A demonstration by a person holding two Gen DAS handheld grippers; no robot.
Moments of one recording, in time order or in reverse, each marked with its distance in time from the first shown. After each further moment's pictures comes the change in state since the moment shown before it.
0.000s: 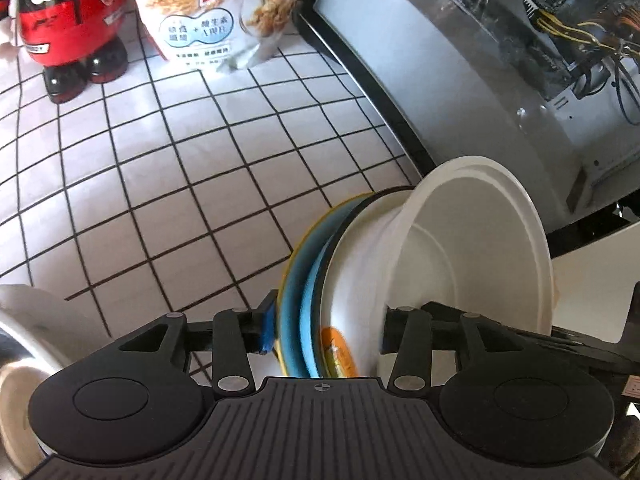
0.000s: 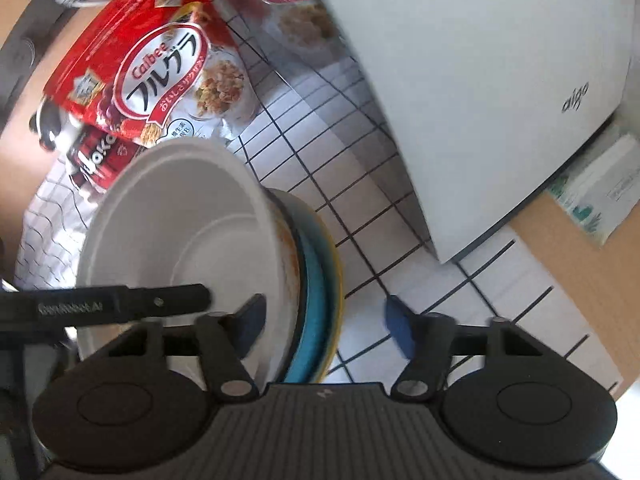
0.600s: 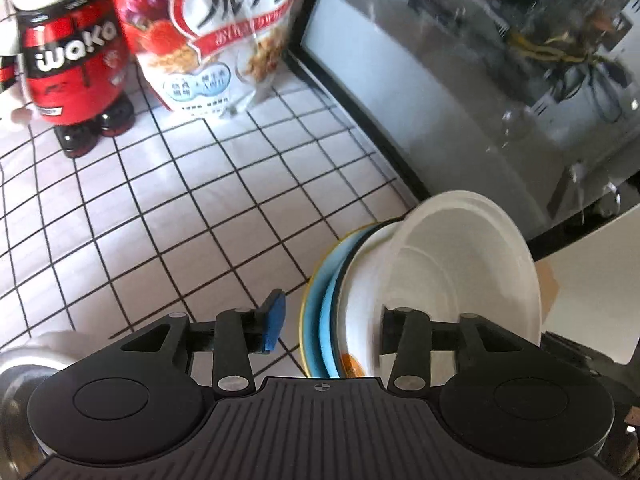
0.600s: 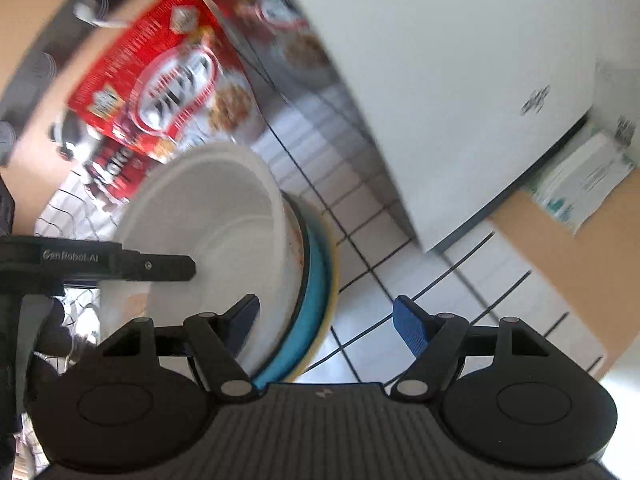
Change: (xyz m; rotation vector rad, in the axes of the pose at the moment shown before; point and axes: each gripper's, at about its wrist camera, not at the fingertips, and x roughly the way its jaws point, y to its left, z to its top) left arm -0.031 0.001 0.005 0.091 -0.069 0.005; right arm -0.045 0.003 -0.039 -0.049 -0.172 0.007
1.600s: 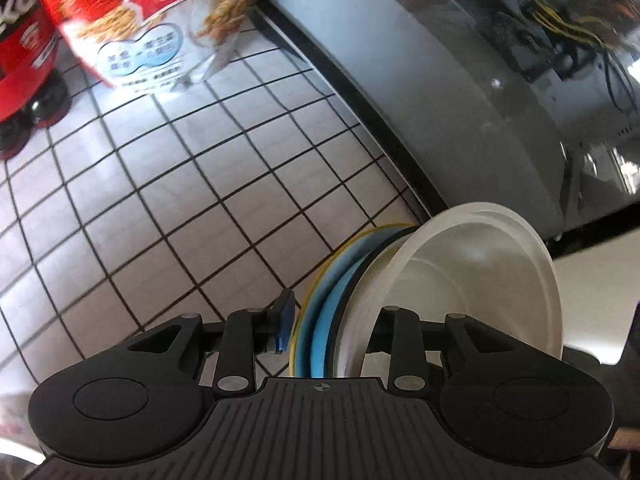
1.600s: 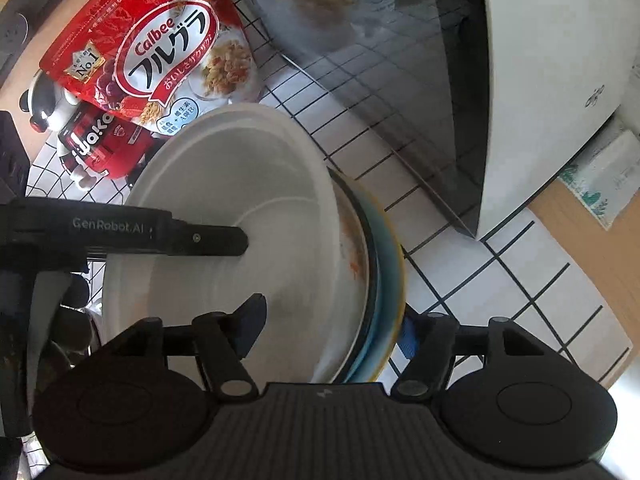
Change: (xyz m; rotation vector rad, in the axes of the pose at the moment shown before) left arm 0.057 0.005 0.033 0.071 0.159 -0.104; right arm 0.056 0.031 0.019 0.022 0.170 -0.084
